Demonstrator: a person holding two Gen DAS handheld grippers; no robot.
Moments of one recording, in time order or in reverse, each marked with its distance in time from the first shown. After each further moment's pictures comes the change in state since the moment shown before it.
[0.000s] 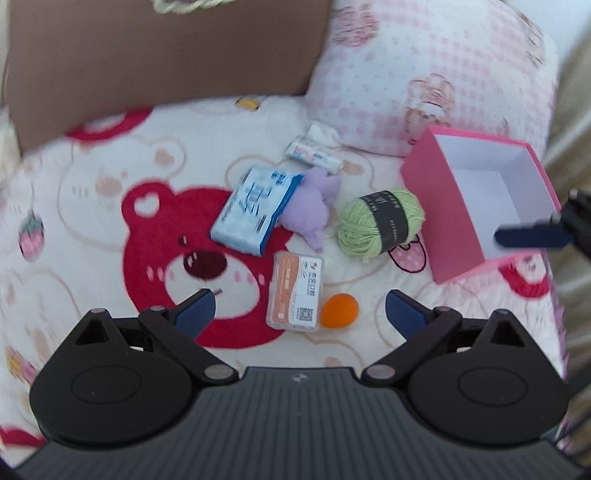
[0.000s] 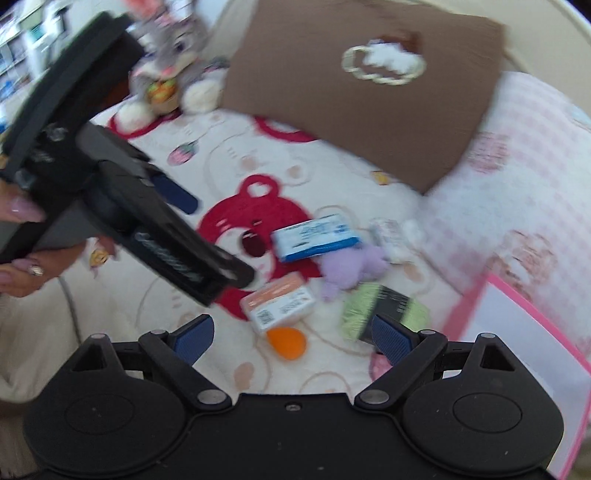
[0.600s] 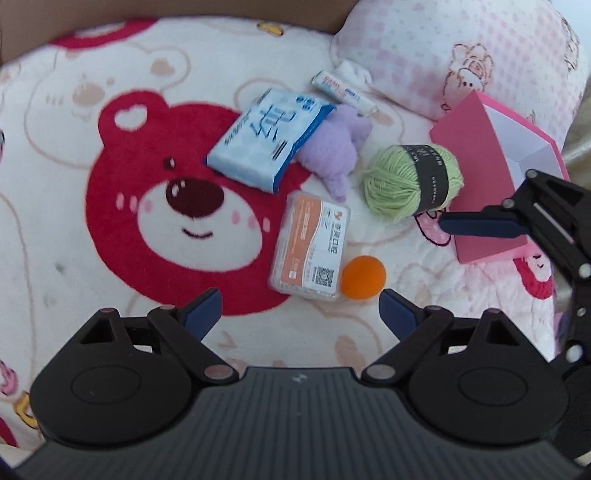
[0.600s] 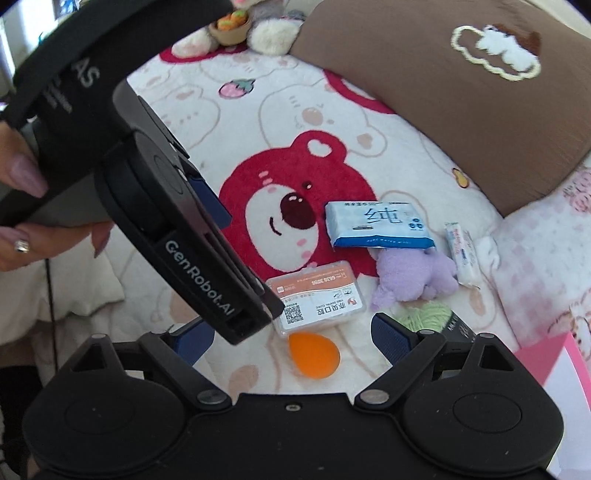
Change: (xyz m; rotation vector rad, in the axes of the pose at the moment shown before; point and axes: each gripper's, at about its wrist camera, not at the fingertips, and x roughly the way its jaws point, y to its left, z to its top) left arm 0.072 0.042 -0.032 -0.116 0.105 -0.091; right arm 0.100 0.032 -0.006 -0.248 0.088 0.037
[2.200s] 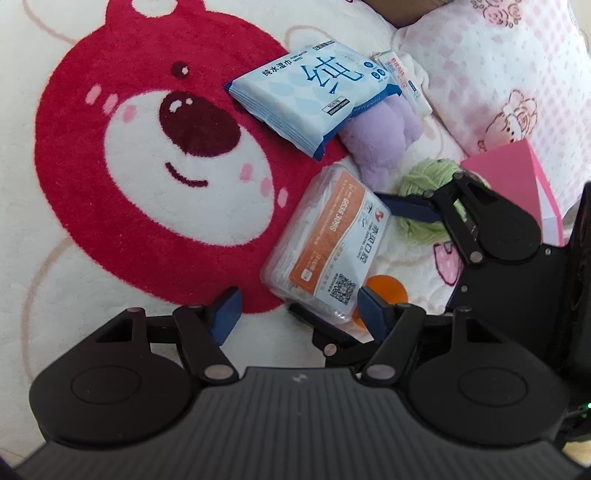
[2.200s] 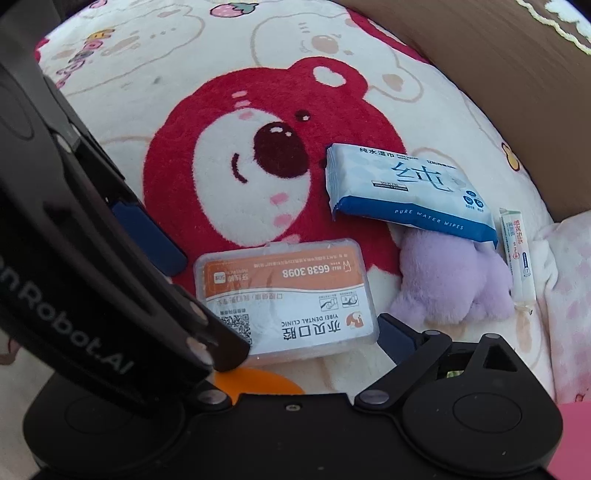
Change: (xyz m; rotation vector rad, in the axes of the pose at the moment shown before) left arm 0.075 0.051 -0.014 -0.287 0.005 -0.189; right arm 0.121 -0.017 -0.003 -0.113 0.096 -0.031
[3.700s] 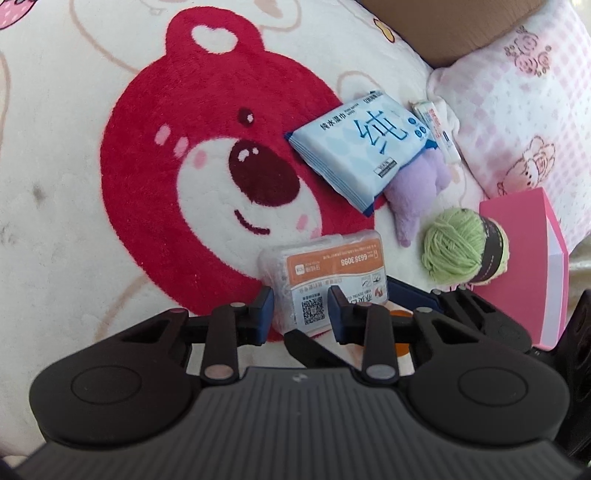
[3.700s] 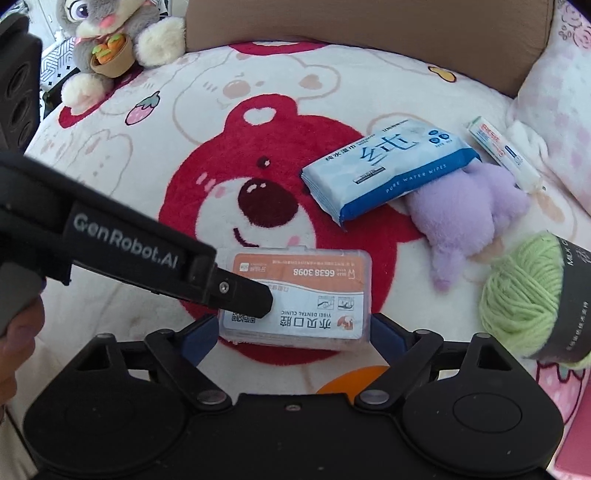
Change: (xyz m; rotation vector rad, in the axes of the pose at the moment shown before) left arm -0.031 0.025 0.023 -0.074 -0.038 0.044; right arm -0.012 0.003 0.008 0.580 -0.118 0.091
